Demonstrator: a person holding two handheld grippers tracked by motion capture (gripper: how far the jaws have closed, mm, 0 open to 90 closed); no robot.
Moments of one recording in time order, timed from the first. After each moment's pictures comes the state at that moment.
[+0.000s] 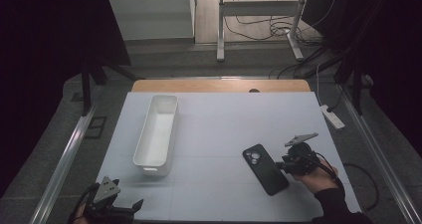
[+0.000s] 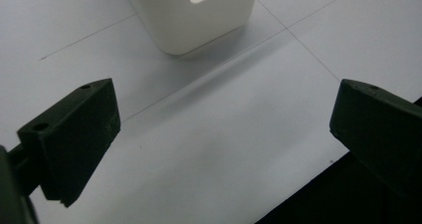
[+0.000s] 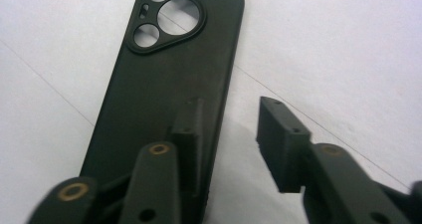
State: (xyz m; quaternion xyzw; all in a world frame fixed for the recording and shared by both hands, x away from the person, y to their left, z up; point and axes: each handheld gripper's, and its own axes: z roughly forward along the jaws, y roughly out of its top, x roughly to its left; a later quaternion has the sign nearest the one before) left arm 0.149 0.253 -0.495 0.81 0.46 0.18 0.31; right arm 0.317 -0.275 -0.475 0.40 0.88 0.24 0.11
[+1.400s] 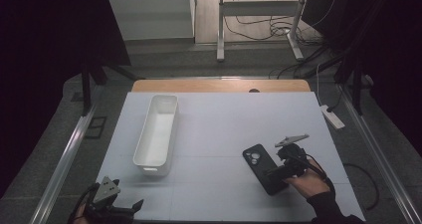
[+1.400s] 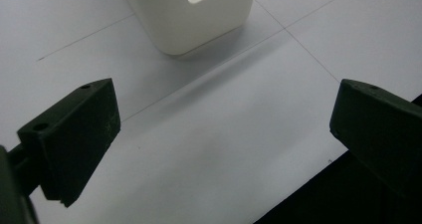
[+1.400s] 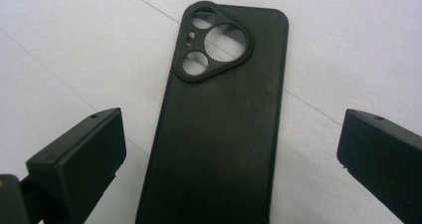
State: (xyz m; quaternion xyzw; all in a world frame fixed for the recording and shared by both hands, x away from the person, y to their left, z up) left arm 0.149 0.253 -0.495 0.81 0.46 0.18 0.31; right arm 0.307 -0.244 -0.472 0.42 0.87 0.26 0.09
